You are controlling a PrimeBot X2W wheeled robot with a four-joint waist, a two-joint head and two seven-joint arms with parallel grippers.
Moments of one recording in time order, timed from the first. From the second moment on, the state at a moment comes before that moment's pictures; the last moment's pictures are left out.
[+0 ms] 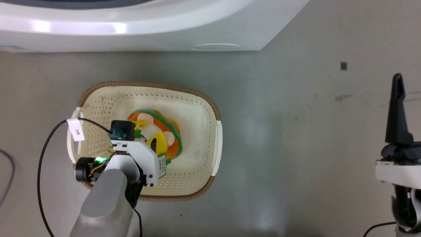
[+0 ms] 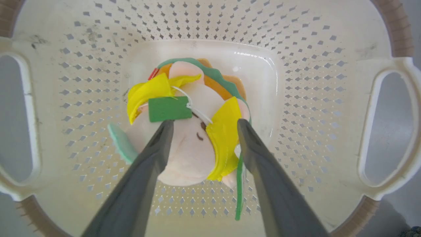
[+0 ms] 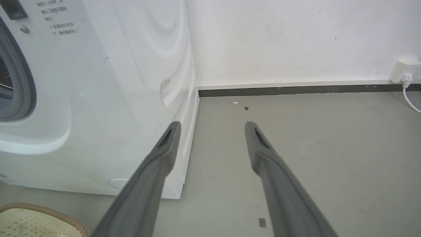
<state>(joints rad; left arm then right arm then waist) -0.58 0.12 -0.15 0.84 -0.20 -0.01 0.12 -0.21 -0.05 -0.18 -0.23 0.16 0.13 -0.16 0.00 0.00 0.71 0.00</state>
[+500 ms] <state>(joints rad) -0.72 0.13 -0.20 0.99 -0.24 -0.02 0.13 -0.27 -0.05 -0.22 -0.26 0.19 0.13 -0.20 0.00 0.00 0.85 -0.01</state>
